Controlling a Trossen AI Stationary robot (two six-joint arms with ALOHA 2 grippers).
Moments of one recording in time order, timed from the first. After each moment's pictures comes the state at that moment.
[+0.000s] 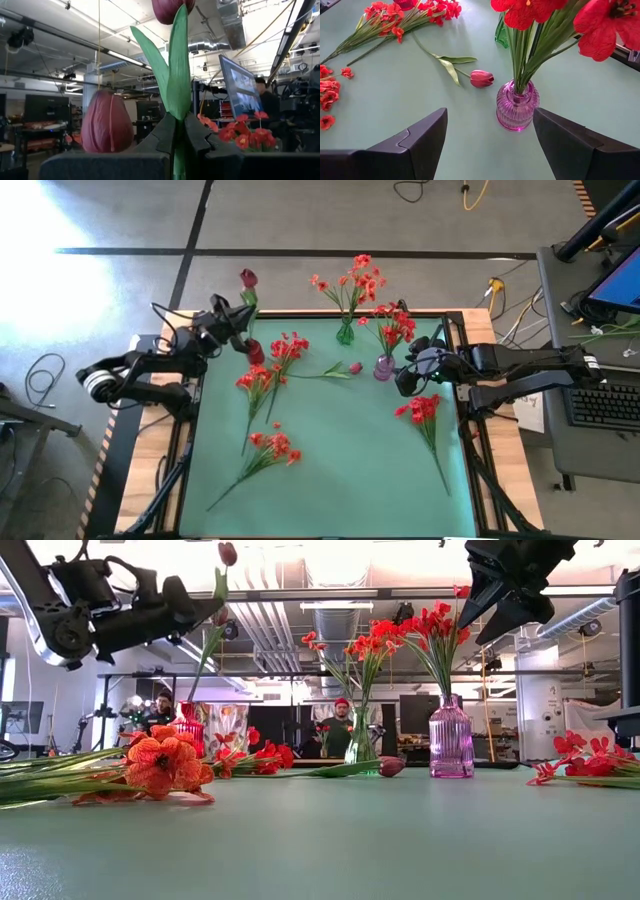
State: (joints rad) left arm 0.85 1.25 0.23 1.57 0.32 -0.12; right arm -0.02 0.98 0.93 -0.82 0.42 0.69
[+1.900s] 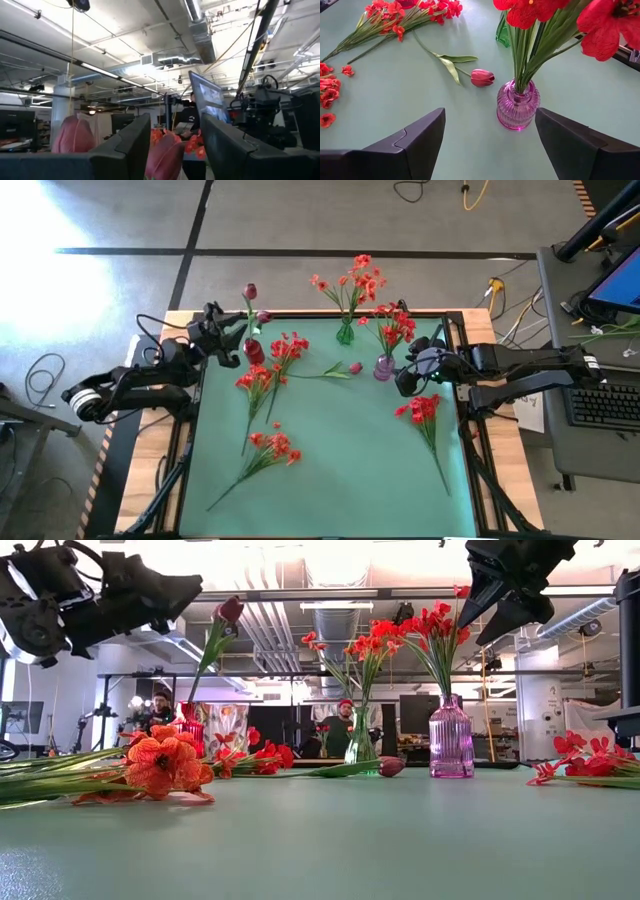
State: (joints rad) left arm 0.83 1.05 0.13 1.57 0.44 -0.20; right arm -0.02 0.98 0.93 -0.82 0.42 0.68
